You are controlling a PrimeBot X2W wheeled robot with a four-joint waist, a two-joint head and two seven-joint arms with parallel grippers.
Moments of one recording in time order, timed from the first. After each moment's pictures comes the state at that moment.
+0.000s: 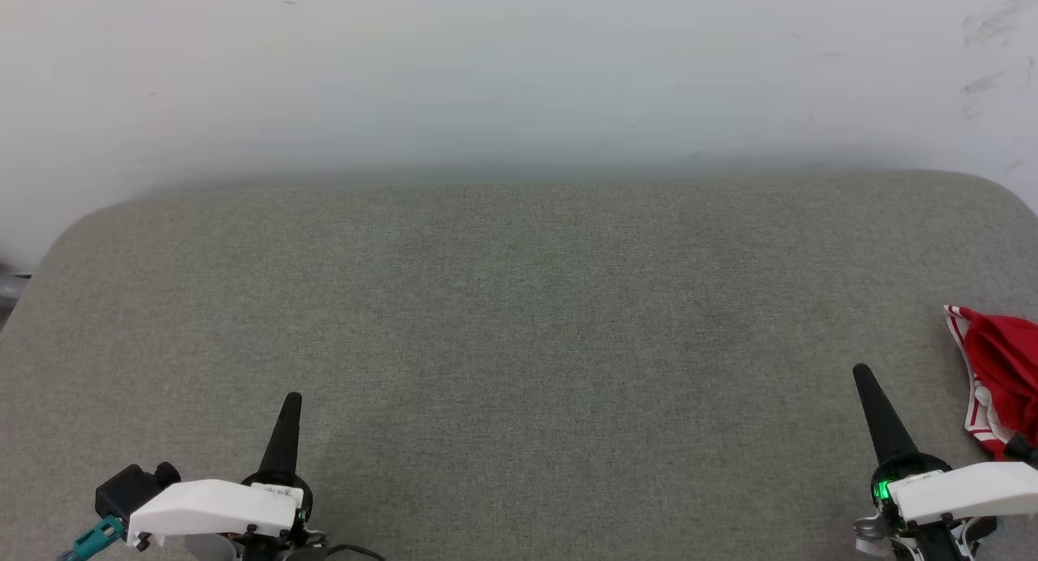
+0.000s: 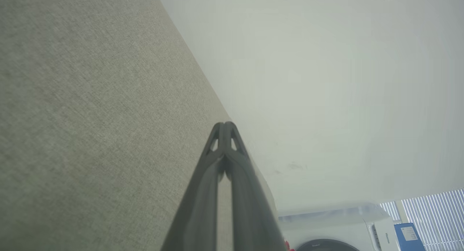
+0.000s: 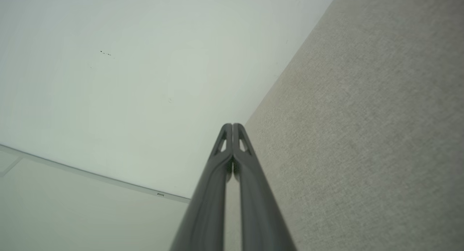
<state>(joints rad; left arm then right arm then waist) -0.05 0.06 0.07 0.24 -1.18 -0.11 0.01 -0.02 -0.07 -0.10 0.15 1.19 0.13 0.08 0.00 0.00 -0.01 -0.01</state>
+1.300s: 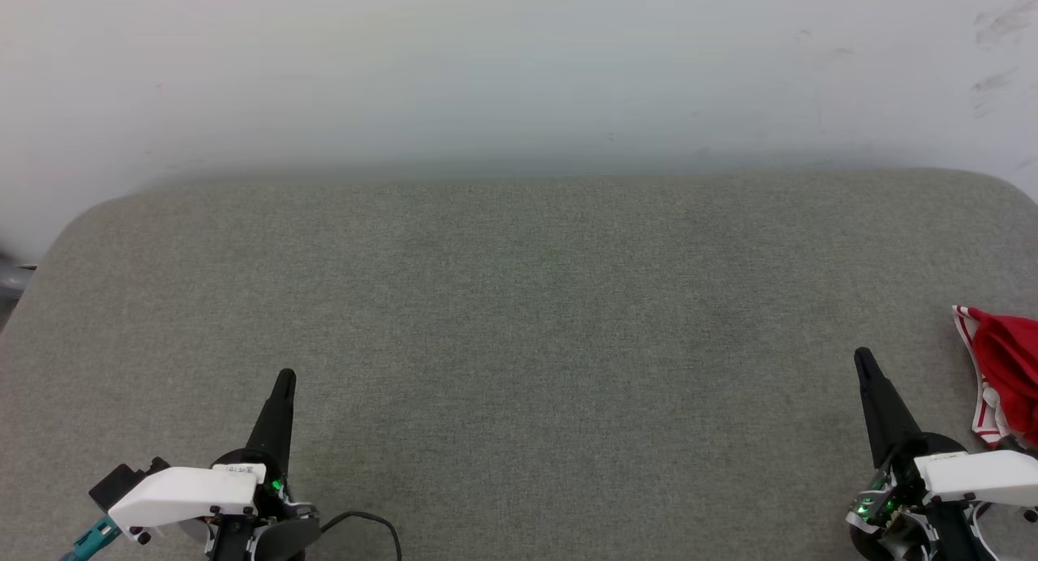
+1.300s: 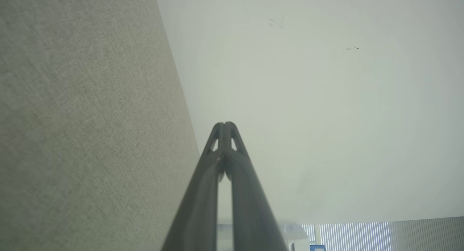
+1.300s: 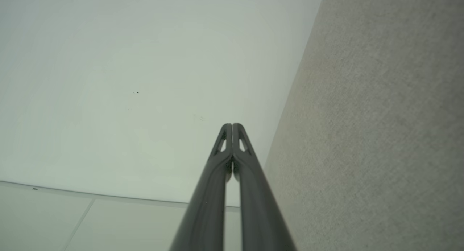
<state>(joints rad) -0.09 0.05 0.10 0.24 -1.51 -0.12 0.09 -0.08 -0.06 -0.11 0.22 1.51 0.13 0.11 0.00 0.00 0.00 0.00</state>
